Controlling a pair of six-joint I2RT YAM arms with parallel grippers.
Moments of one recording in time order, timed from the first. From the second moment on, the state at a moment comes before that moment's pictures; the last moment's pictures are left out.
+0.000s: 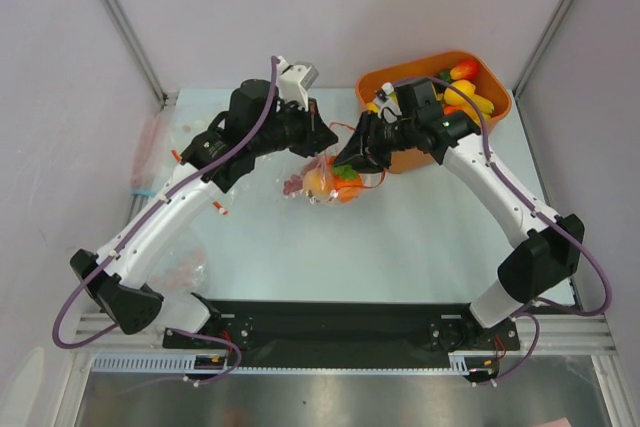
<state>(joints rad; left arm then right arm) -0.67 1.39 1.58 -0.55 0.22 -0.35 0.49 1.58 1.59 -0.75 -0.71 0.86</state>
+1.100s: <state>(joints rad) -0.67 1.44 1.59 -0.67 0.11 -0.41 0.13 1.65 1.85 -0.78 -0.35 0.61</state>
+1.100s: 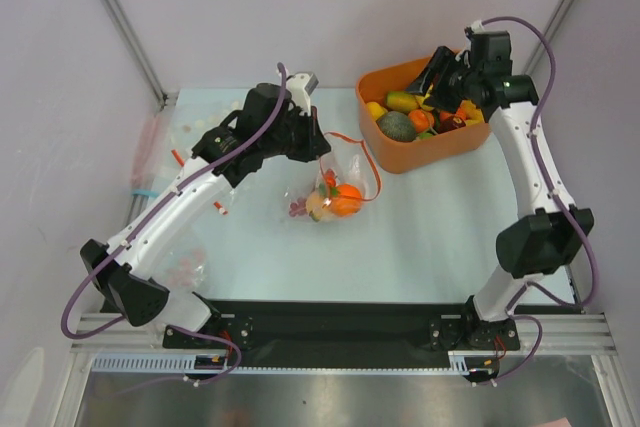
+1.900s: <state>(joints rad) -0.67 1.47 1.59 -0.69 0.07 -0.40 0.09 2.22 2.17 -0.57 0.07 0.24</state>
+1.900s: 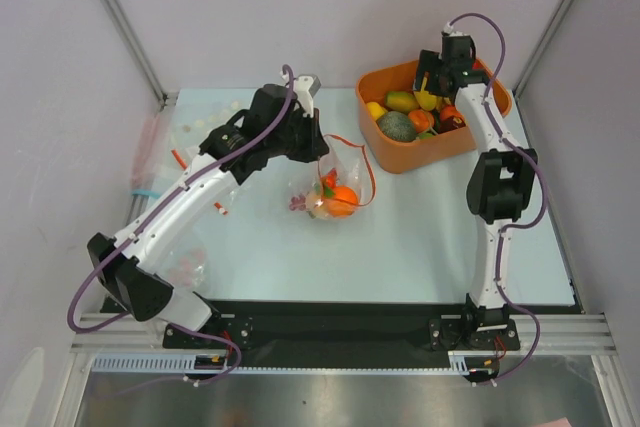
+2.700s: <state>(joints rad) -0.67 1.54 1.65 -0.70 0.05 -0.40 0.10 2.48 2.35 -0.53 0.13 0.17</state>
